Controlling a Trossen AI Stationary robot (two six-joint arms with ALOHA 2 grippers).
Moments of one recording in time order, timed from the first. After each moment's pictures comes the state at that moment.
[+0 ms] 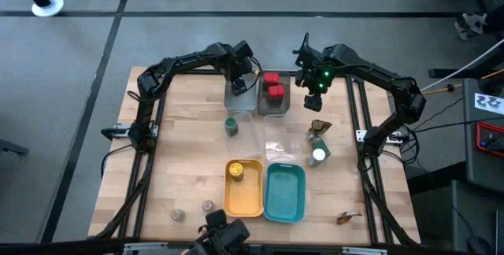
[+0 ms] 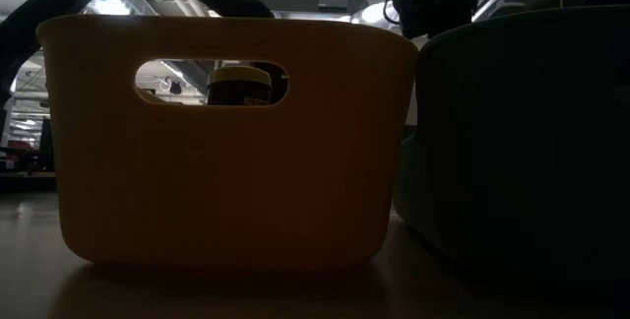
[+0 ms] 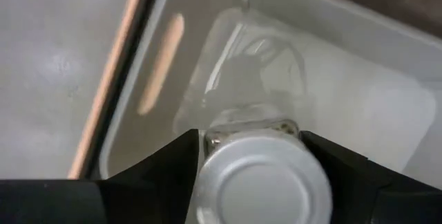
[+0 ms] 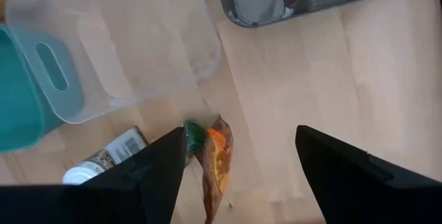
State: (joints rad) left arm 0.64 2.07 1.73 -0.93 -0.04 0.26; right arm -0.55 1.60 1.58 -1.41 -0.18 -0.25
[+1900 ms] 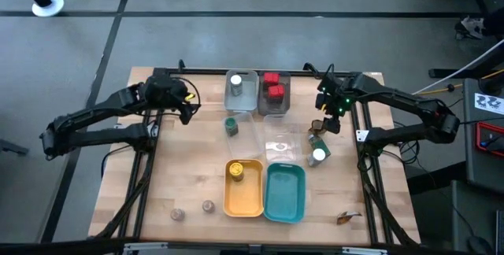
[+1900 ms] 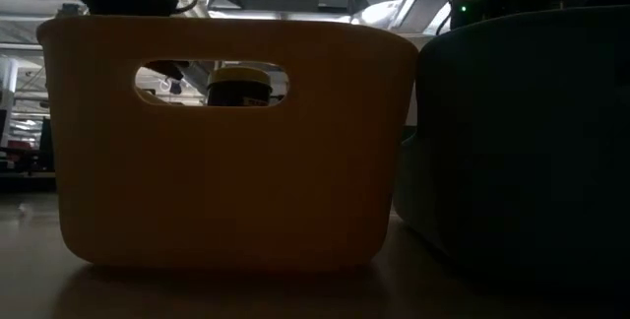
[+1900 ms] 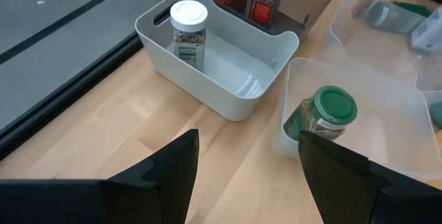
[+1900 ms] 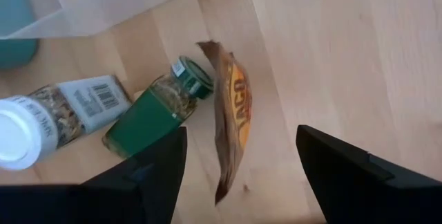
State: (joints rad) left arm 0.49 0.72 0.69 -0.62 -0.03 -0.13; right arm -0.55 1.20 0.94 -1.14 -0.19 -0.24
